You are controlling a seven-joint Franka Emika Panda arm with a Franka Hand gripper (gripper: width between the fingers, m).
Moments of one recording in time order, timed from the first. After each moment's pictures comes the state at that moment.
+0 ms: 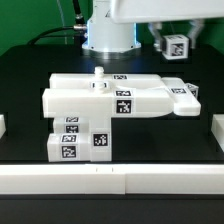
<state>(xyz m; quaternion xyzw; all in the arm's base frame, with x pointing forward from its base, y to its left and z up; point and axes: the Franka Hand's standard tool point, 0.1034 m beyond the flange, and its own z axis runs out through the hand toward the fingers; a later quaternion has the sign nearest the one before) 0.542 0.055 0.143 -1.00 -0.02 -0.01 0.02</state>
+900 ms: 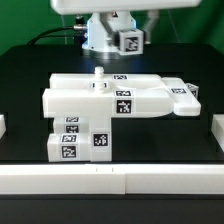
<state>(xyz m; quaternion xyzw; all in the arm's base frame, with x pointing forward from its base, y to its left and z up) 0.593 -0.023 0.161 -0.99 -0.12 0.00 0.01</state>
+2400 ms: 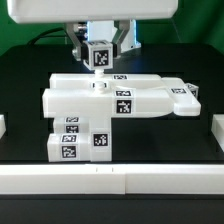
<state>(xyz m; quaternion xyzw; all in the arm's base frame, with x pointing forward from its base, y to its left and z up) 0.626 -0.052 0.147 -0.99 -0.15 -0.02 -0.01</state>
